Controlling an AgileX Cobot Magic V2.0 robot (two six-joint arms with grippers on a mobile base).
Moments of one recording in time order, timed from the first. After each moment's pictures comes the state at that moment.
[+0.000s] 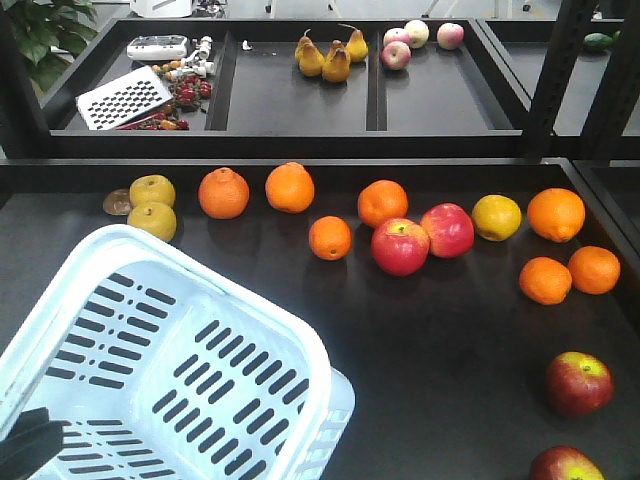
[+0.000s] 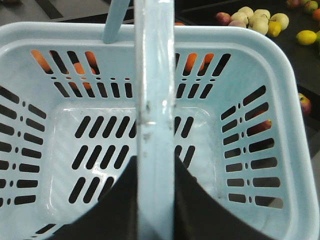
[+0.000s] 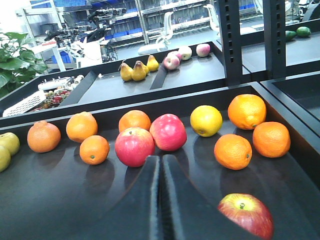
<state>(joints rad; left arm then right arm) -0.38 0.40 -0.44 -0.62 0.61 0.49 0.04 -0.01 0.03 -0.09 0.14 0.26</state>
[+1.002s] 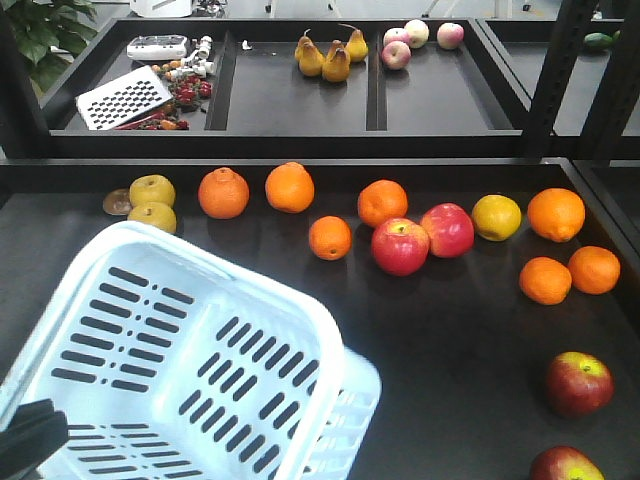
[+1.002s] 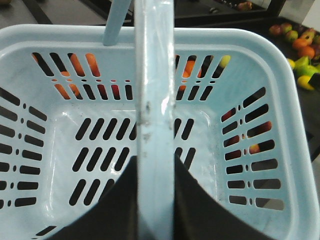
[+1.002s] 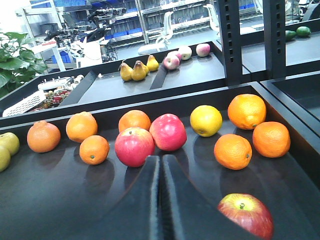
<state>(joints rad) -0.38 0.40 -0.44 -0.75 0.57 0.49 0.04 -0.01 0.03 -0.09 0.14 0.26</state>
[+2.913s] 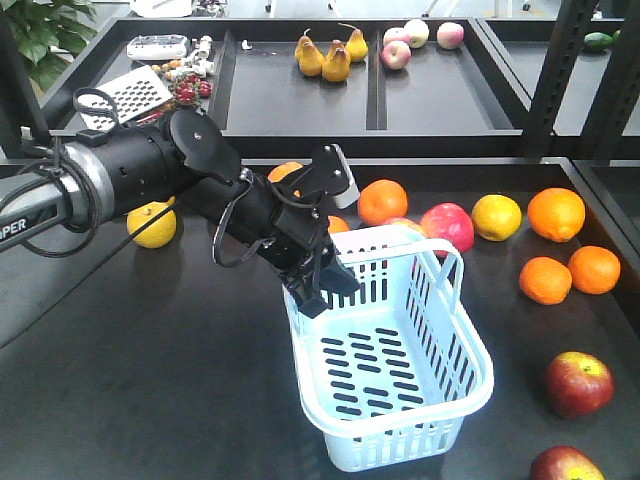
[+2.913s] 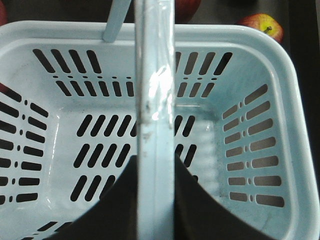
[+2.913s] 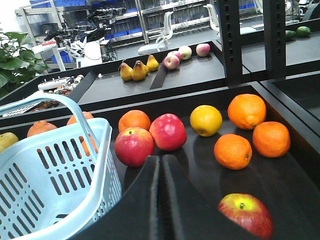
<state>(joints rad) -0.49 1.99 -1.64 -0.78 1.00 1.20 0.04 -0.01 0.03 -0.09 0.14 0.26</state>
